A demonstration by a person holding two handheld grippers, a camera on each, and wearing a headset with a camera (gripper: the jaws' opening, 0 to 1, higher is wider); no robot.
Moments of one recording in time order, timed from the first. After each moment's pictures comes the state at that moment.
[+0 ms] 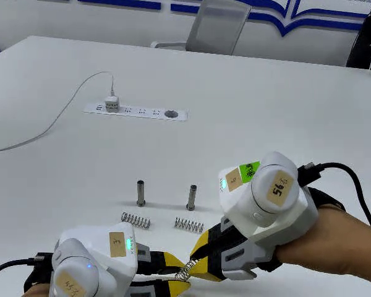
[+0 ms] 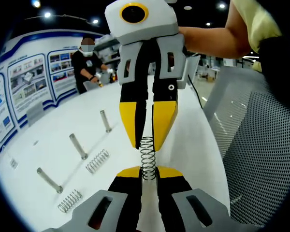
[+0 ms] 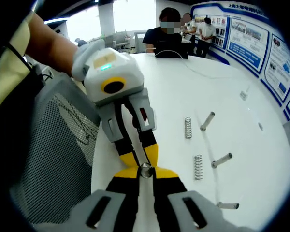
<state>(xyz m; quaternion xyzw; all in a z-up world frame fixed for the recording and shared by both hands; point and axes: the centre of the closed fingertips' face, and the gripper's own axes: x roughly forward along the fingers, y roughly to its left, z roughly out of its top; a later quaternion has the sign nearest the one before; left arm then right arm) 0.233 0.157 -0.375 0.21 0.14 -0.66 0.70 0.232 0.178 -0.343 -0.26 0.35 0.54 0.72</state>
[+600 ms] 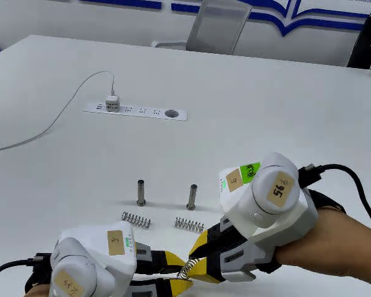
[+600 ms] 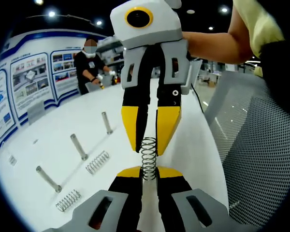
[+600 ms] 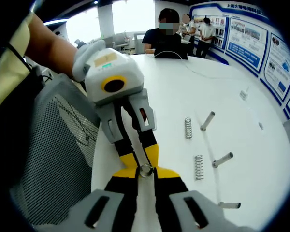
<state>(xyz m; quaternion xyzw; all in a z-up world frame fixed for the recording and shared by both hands) 0.234 0.156 -0.372 0.19 0.13 -0.66 0.71 0.233 0.177 -0.345 -0.25 0.35 0.54 0.72</state>
